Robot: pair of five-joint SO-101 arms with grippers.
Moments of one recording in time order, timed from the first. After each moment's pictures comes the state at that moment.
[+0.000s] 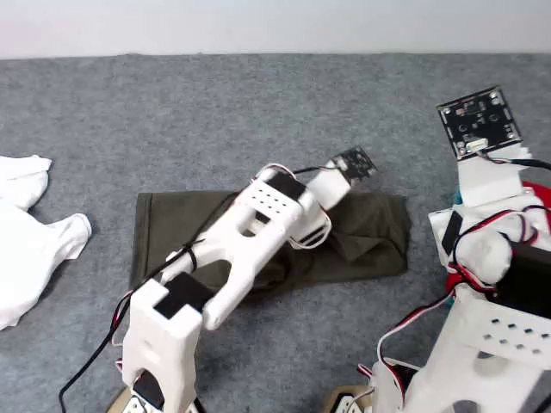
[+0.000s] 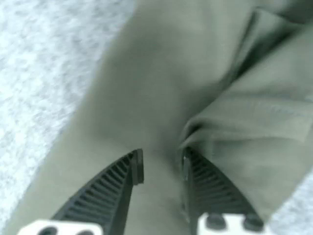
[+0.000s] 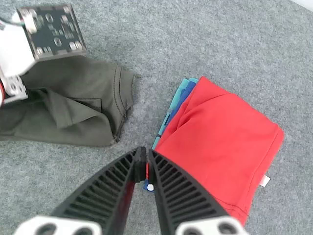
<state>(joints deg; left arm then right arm) 30.5 26.8 -1.6 63.4 -14.3 14.1 -38.2 -3.6 100.5 31.4</state>
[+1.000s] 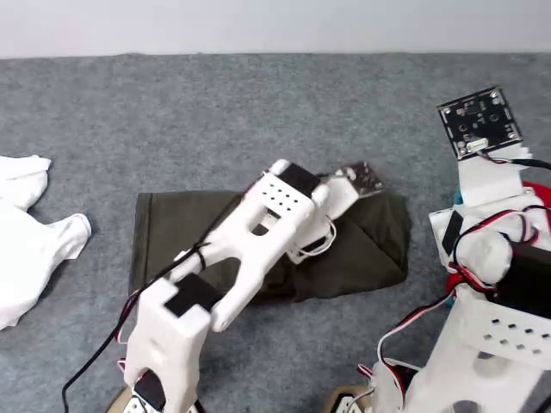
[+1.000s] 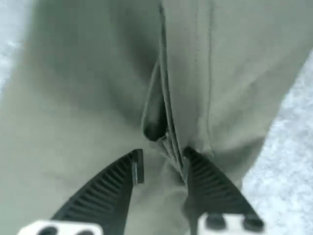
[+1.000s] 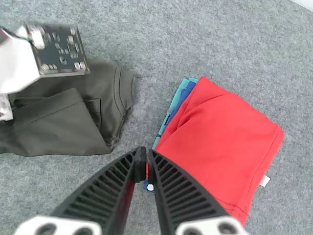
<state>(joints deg) 33.6 30.9 -10.5 85.0 -14.3 14.1 -38.2 -3.6 100.5 31.4</state>
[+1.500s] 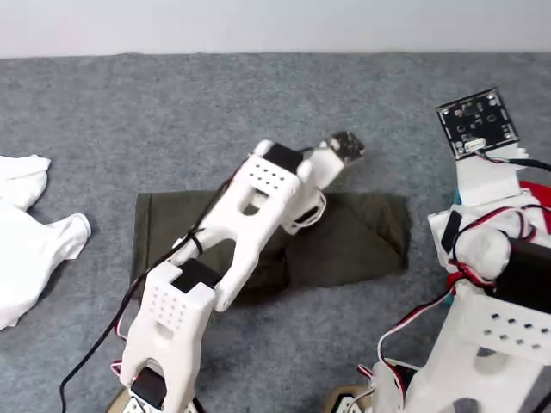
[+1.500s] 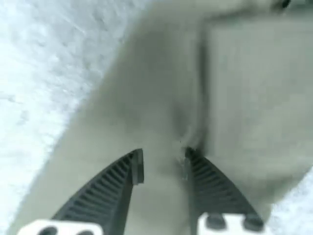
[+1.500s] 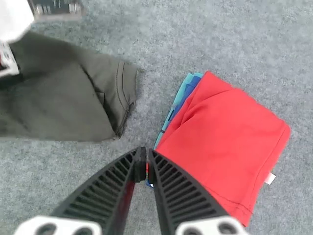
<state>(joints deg) 27.8 37.5 -26.8 84.7 -14.6 14.1 -38.2 -2.0 100.5 31.4</state>
